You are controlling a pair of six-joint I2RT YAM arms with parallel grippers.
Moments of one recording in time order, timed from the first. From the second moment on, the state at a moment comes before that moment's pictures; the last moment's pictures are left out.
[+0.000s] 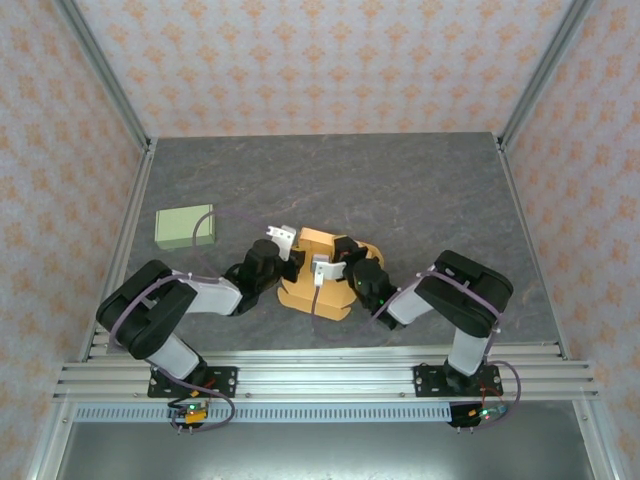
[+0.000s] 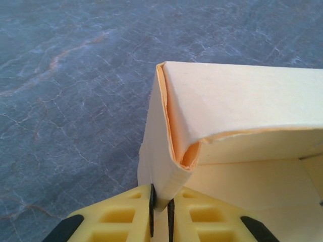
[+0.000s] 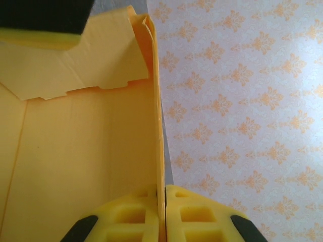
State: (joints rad) left arm -0.60 1.59 0.46 0.66 -0.10 -0.22; right arm 0.90 1.79 0.46 1.20 0.44 -1.28
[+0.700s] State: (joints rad) left arm -0.62 1.68 0.48 0.77 -0.19 -0.21; right arm 0.92 1.50 0.54 0.62 0.27 -1.10
